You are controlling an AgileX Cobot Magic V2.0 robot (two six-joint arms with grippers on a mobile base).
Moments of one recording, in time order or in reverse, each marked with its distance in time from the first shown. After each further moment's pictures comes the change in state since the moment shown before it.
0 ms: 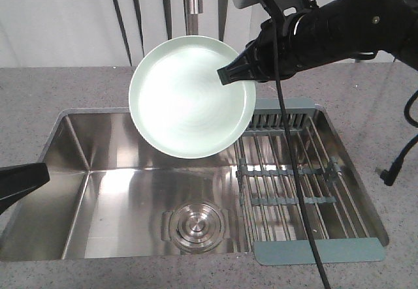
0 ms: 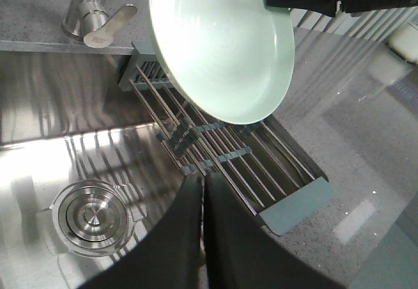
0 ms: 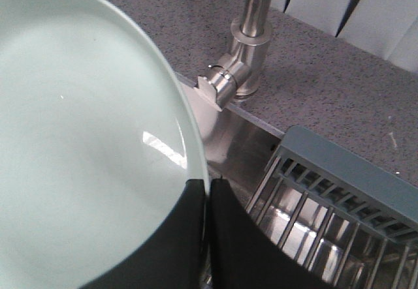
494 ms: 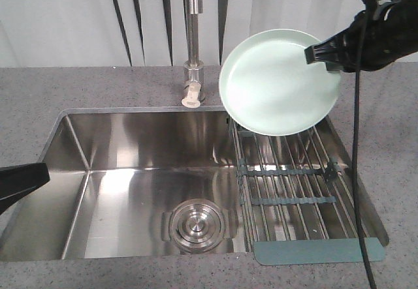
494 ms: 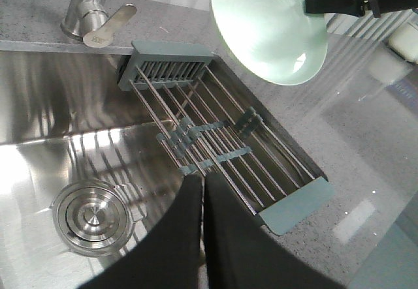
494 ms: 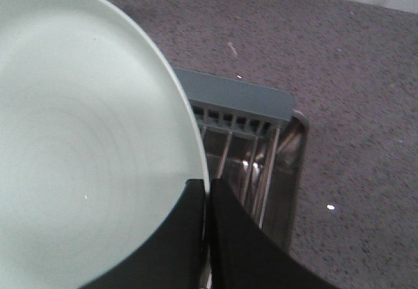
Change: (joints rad) left arm 0.000 0.000 0.000 0.000 0.000 0.000; right arm -0.301 -0.036 0.000 -0.025 0.161 0.064
